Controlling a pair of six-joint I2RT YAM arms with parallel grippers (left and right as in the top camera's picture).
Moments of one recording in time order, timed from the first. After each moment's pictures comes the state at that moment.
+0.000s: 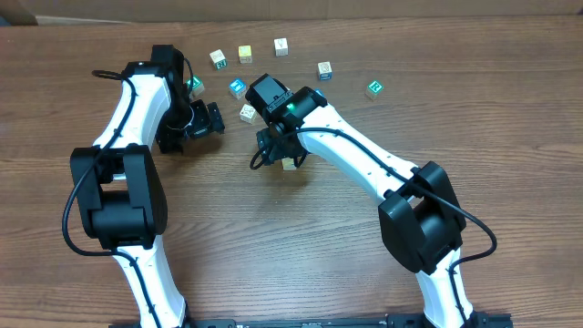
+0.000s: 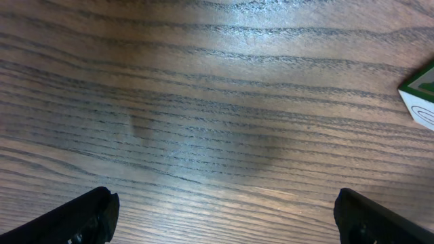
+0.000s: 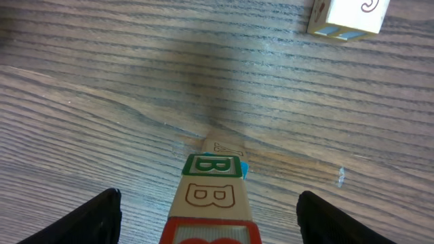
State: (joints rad) left arm 0.01 2.16 1.70 -1.09 0.13 -0.37; right arm 0.70 2.17 1.86 -1.05 0.09 0.44
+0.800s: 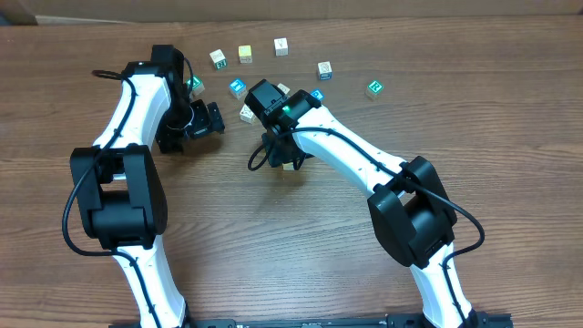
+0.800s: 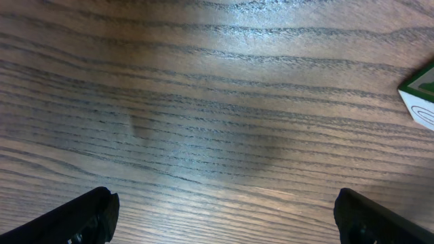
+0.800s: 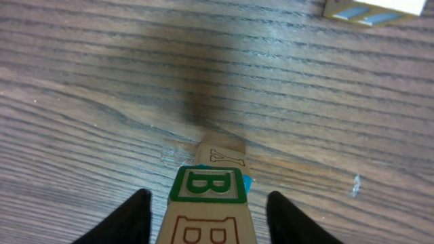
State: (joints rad) left arm 0.01 2.16 1.70 -1.09 0.13 -0.37; right arm 0.70 2.23 1.86 -1.04 0.09 0.44
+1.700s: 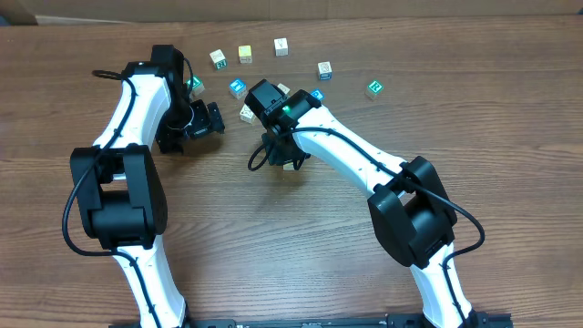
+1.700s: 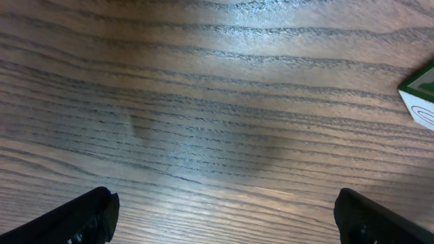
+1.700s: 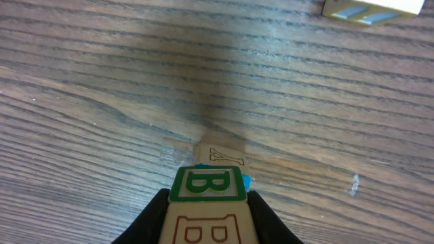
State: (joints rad) left arm 0.01 2.16 1.70 -1.09 0.13 -0.37; right arm 0.70 2.23 1.86 -1.05 0.09 0.44
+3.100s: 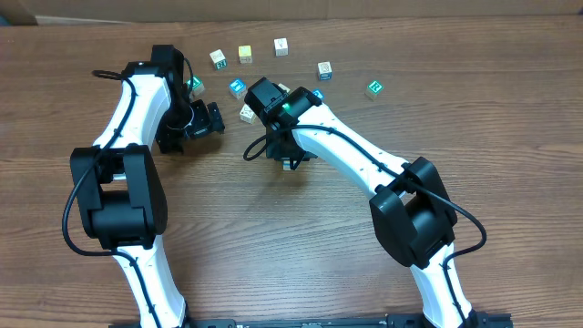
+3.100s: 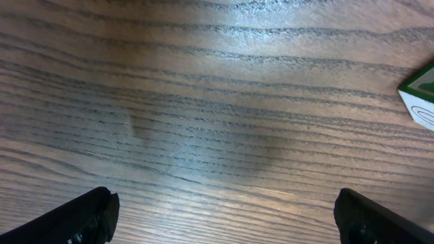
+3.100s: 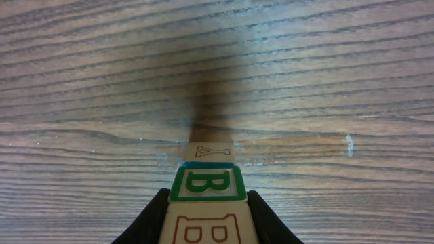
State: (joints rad) left arm 0.01 2.16 1.70 -1.09 0.13 -0.37; right arm 0.70 2.22 1.89 -1.10 0.12 0.71
